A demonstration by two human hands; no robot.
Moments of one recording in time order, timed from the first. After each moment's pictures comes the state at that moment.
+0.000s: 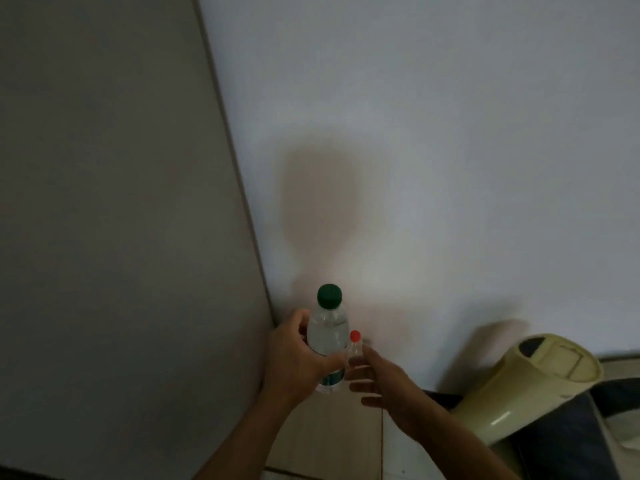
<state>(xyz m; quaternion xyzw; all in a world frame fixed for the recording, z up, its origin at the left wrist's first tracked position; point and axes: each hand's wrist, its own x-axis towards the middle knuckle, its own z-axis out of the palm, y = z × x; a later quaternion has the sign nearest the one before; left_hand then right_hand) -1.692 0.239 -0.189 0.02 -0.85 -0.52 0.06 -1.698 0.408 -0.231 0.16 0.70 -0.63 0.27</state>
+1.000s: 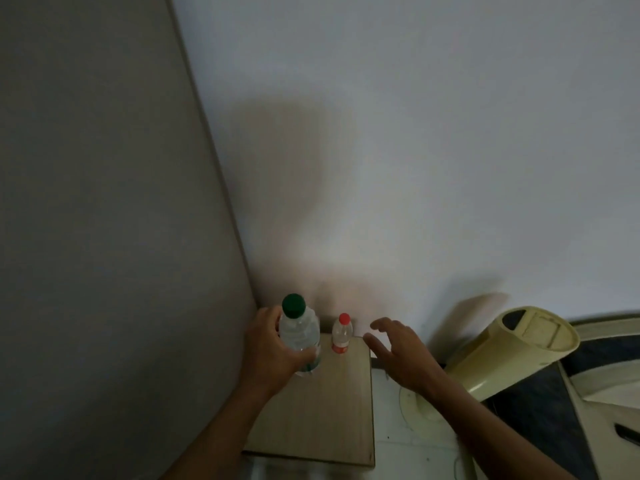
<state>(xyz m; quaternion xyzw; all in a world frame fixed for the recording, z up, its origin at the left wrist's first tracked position) -1.724 0.193 -0.243 0.02 -0.87 -0.49 0.04 -1.727 0.436 -0.245 -0.01 0.96 -0.27 0.11</state>
